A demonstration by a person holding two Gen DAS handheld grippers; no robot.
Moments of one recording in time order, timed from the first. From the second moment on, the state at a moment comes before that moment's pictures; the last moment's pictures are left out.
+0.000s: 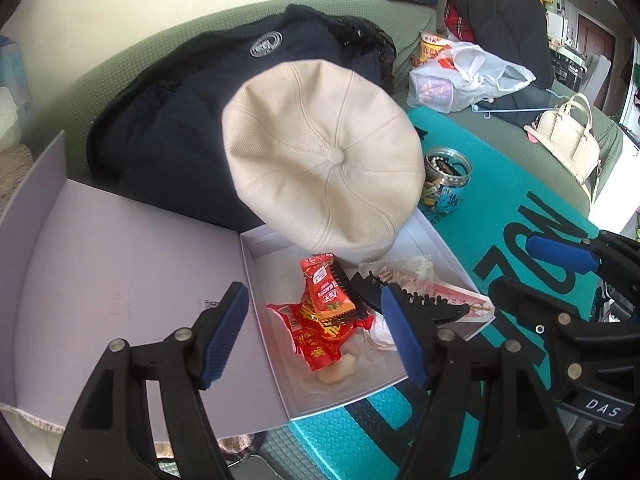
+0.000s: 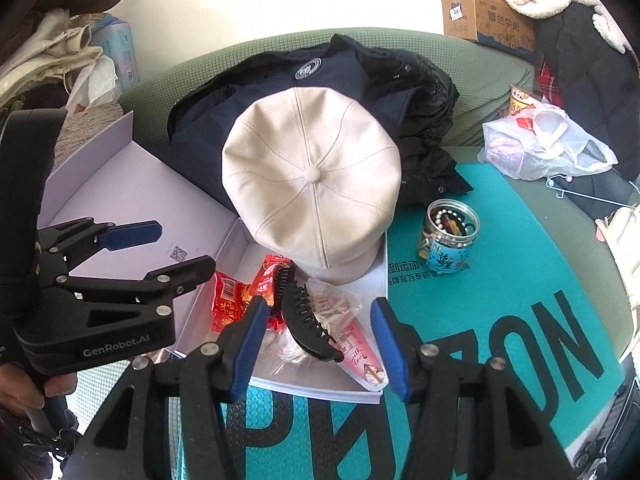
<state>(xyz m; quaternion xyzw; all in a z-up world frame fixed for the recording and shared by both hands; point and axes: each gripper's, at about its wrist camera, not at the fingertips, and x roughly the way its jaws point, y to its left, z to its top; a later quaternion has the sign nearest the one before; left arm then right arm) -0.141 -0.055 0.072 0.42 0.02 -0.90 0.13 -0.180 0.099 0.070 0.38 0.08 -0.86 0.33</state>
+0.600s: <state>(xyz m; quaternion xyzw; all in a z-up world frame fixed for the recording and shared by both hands) -0.060 -0.028 0.145 0.39 0.02 -0.91 0.16 -0.114 0.138 0.135 0.33 0.08 -0.89 0.30</state>
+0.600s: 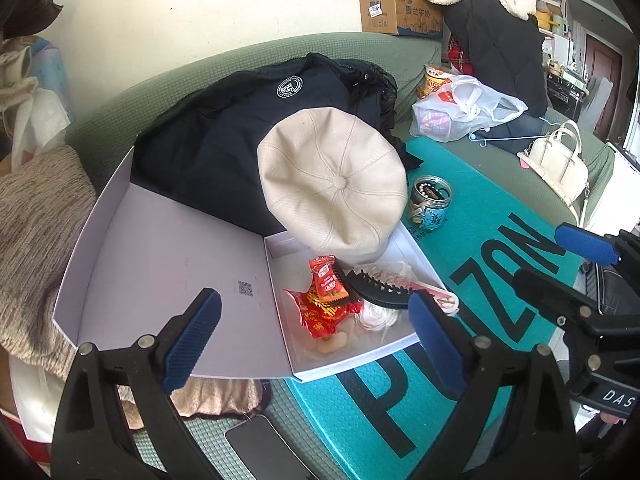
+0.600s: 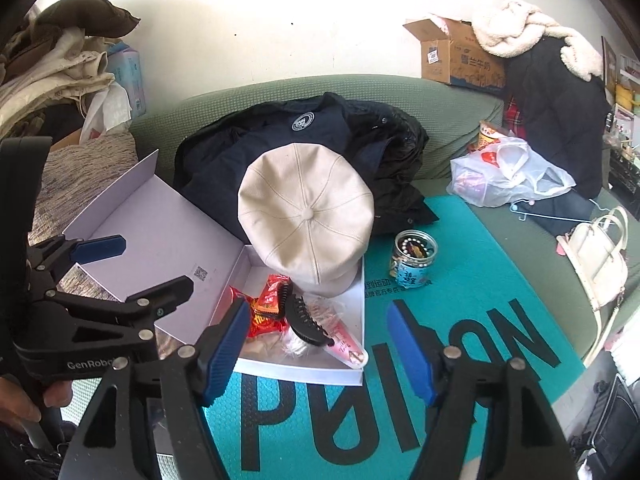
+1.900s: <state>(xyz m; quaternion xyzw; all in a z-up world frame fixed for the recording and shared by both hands) 0.037 -0.008 0.128 0.40 0.05 -0.90 0.16 -0.039 0.165 0.109 0.36 0.07 -0.89 0.27</state>
